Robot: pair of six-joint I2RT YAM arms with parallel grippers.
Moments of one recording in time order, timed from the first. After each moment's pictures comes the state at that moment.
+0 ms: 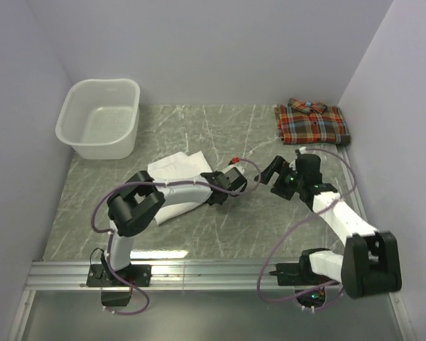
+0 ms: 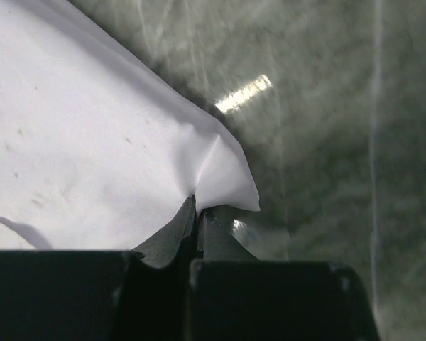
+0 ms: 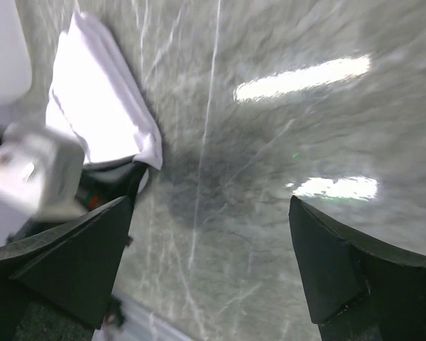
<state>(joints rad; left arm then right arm) -0.98 2.00 1.34 -0.44 -0.54 -0.25 0.12 1.12 0.60 -0.19 -0.34 0.70</state>
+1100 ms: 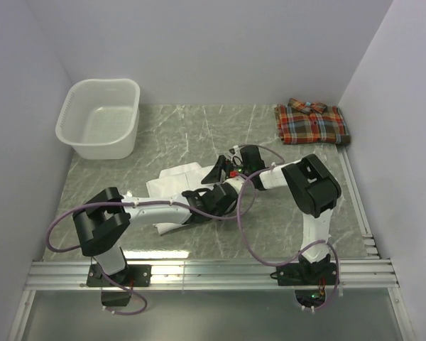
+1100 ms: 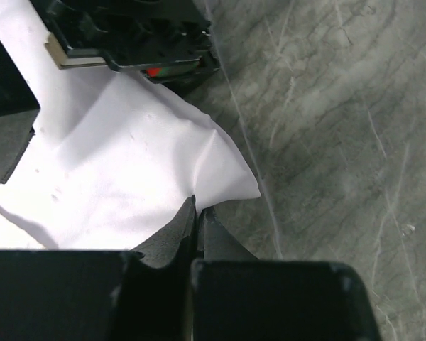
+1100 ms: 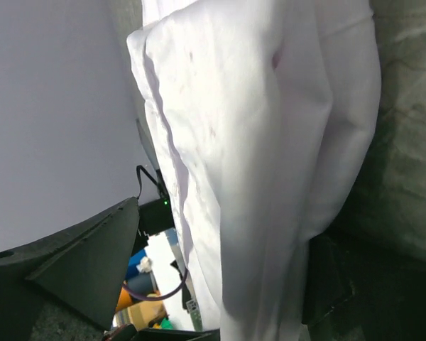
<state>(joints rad) -1.10 1.66 1.00 -0.21 -0.39 -0.23 0.47 1.98 0.92 0.39 -0.78 1.01</state>
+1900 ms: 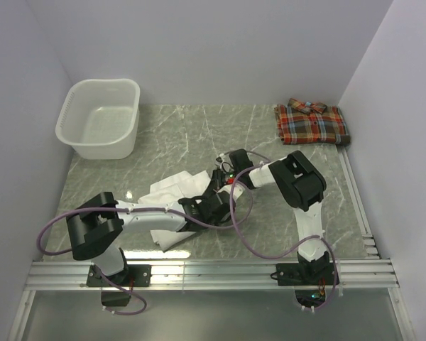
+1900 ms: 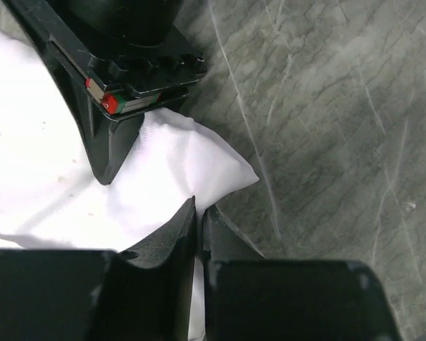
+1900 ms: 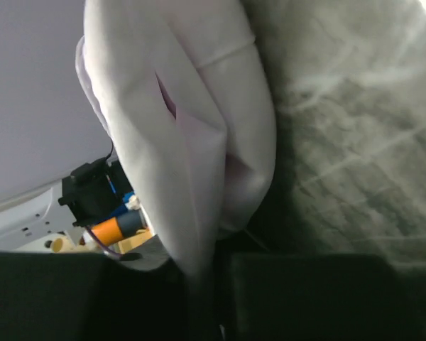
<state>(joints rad) -1.16 1.61 0.92 -0.17 -0.45 -0.23 0.53 2.12 1.05 0.25 -0.92 0.86</state>
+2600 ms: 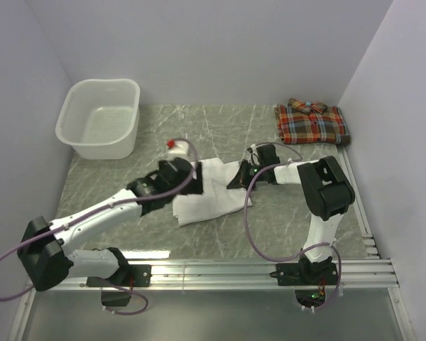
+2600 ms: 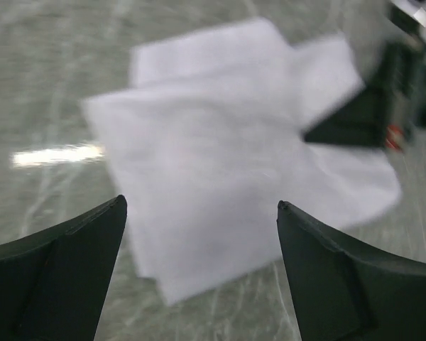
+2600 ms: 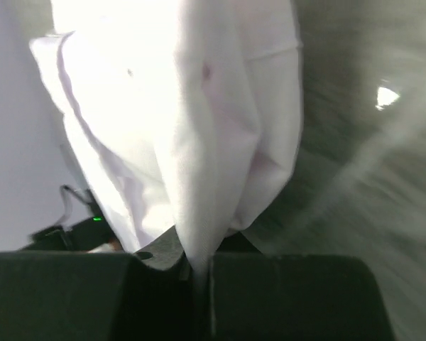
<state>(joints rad) -0.89 1.24 0.92 -0.38 -0.43 -0.59 0.32 1.91 0.90 0.11 -0.67 0.70</state>
